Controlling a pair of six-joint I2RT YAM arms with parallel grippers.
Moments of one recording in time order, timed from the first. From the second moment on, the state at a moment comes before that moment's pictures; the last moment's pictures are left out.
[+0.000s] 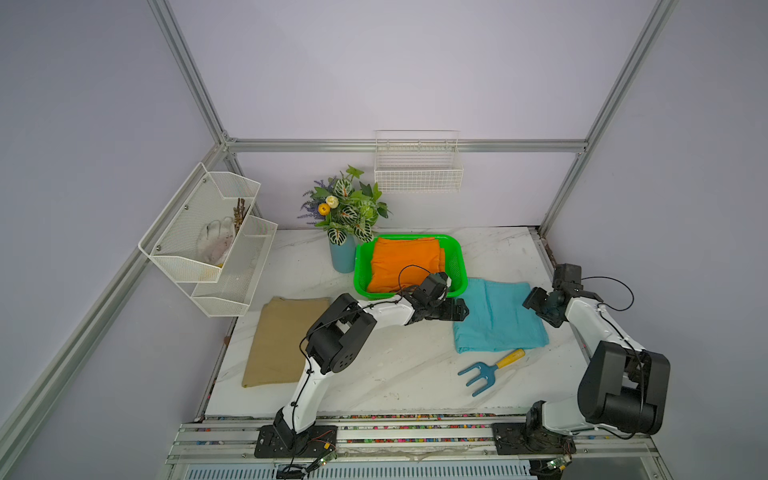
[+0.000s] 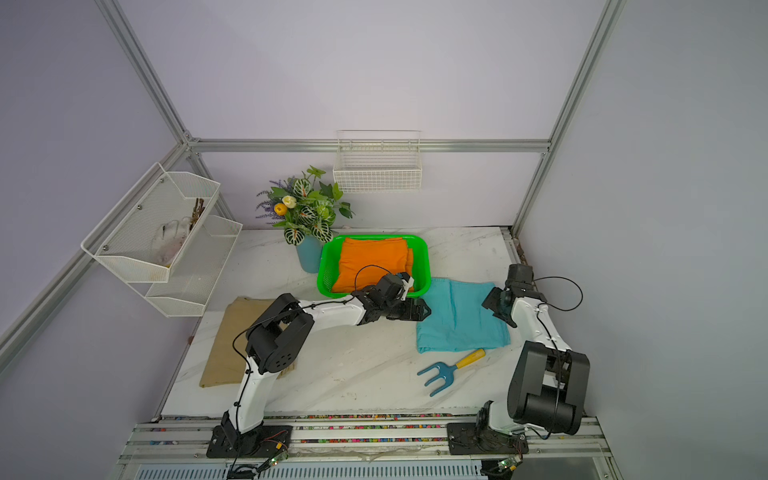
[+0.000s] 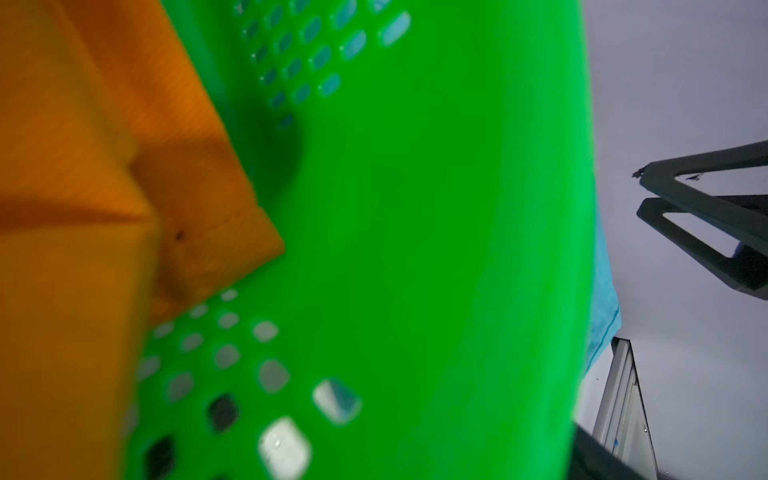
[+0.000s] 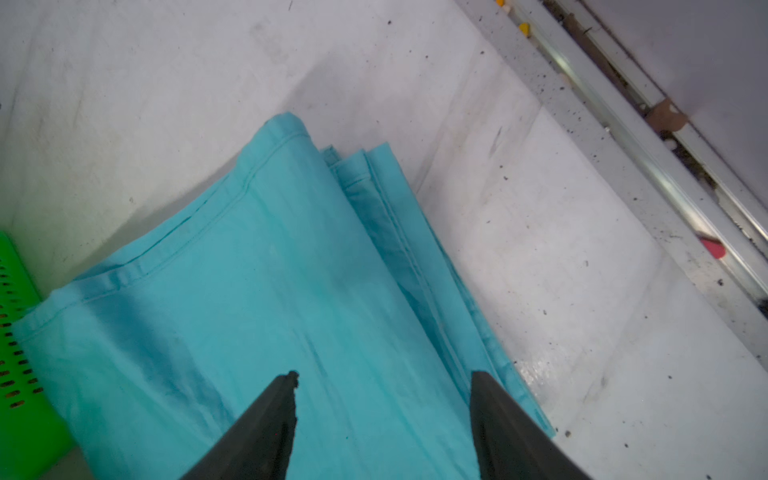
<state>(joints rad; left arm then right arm) -0.82 2.20 1.51 -0.04 0.27 -0.70 -0.33 1.45 0.95 -0.54 -0.04 0.41</state>
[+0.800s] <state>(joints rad) -0.84 2.33 1.76 -0.18 0.31 -0.70 -0.58 1.68 0.83 -0.17 -0.58 0.34</state>
